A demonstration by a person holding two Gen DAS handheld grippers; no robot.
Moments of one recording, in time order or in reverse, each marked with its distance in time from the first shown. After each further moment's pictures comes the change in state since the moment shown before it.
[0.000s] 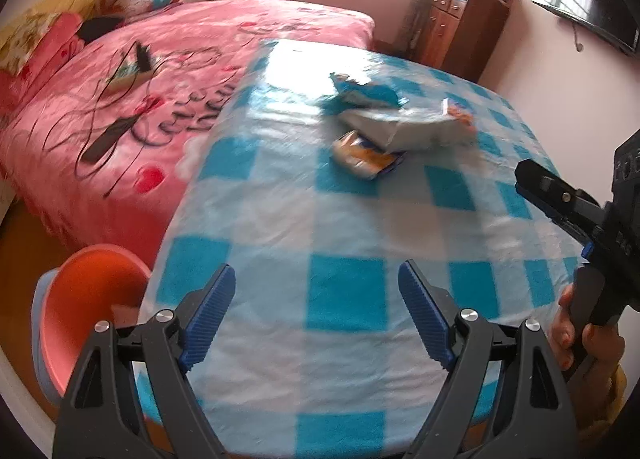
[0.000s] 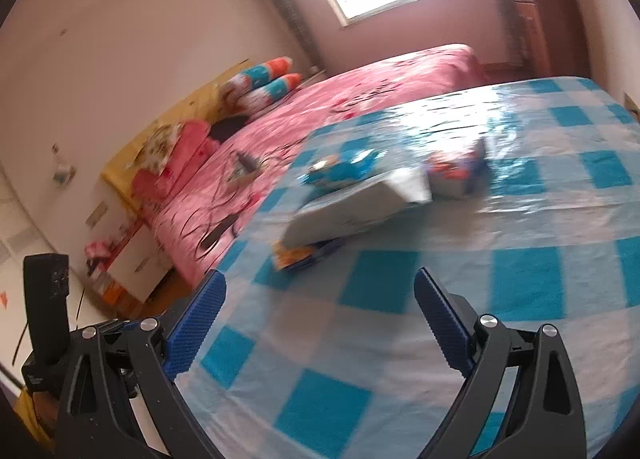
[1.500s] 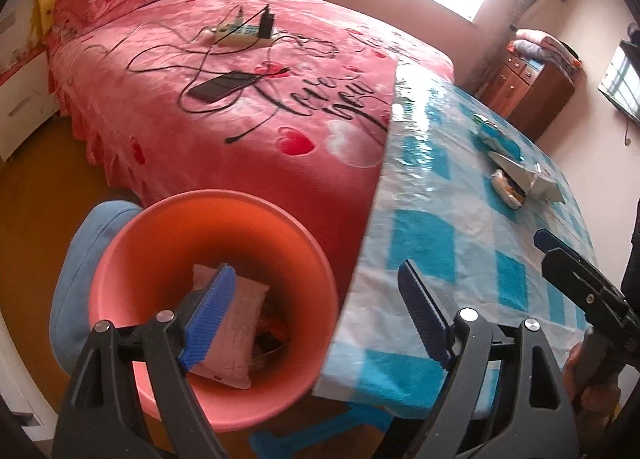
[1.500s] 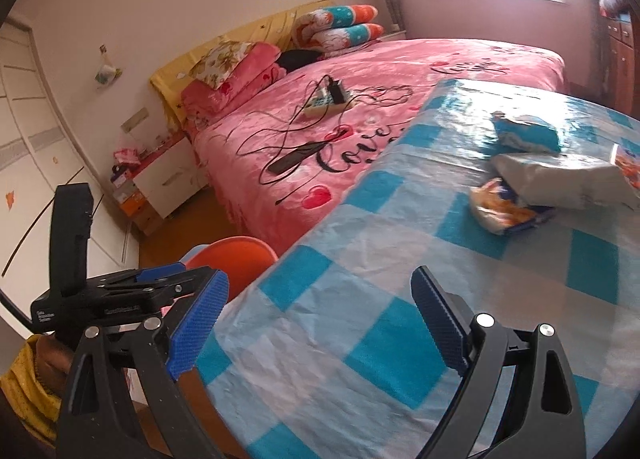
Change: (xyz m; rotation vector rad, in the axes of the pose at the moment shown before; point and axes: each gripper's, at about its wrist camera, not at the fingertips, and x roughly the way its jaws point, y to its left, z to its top) left arm -0.023 0.168 -0.055 -0.296 -0.050 0.070; right arm 0.079 0.159 -0.056 -0.289 0.197 0.120
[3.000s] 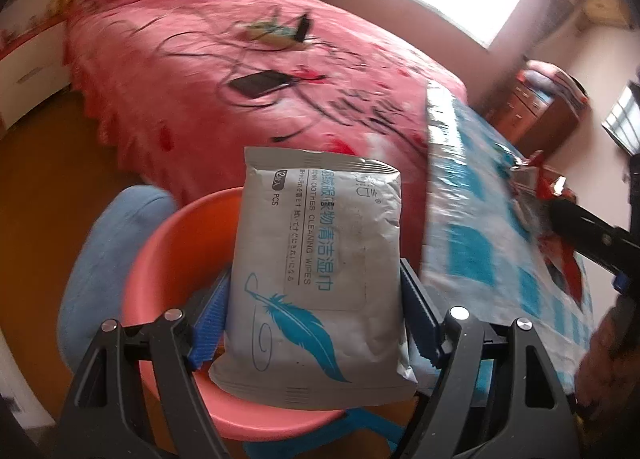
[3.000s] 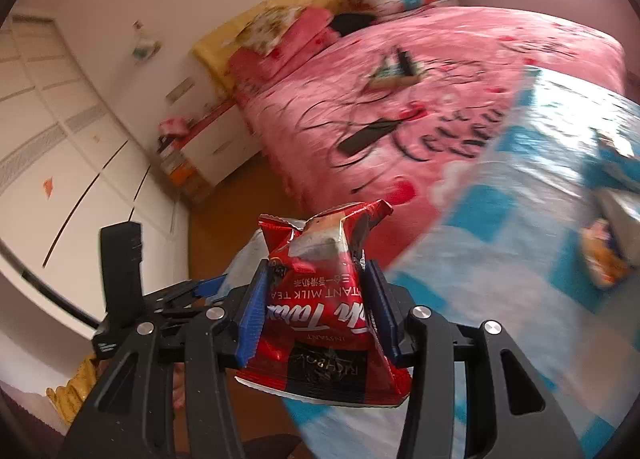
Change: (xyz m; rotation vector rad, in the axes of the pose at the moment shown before) left arm -0.005 0.079 -0.007 -0.128 -0.030 -0.019; right arm 0.059 0.084 0.051 -0.066 0.190 0.229
